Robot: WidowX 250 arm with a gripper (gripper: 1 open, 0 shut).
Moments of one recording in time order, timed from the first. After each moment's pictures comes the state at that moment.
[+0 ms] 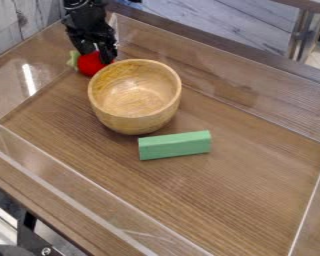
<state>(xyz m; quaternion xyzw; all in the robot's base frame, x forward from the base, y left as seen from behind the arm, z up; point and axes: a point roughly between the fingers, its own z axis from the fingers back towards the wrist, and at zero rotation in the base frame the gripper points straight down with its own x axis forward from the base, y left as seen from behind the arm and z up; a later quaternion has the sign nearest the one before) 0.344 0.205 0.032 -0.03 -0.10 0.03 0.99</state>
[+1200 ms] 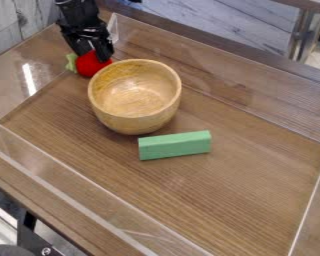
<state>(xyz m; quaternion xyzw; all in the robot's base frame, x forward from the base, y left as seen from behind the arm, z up) 0.331 0.208 0.040 -0.10 -0.07 0.04 0.99</state>
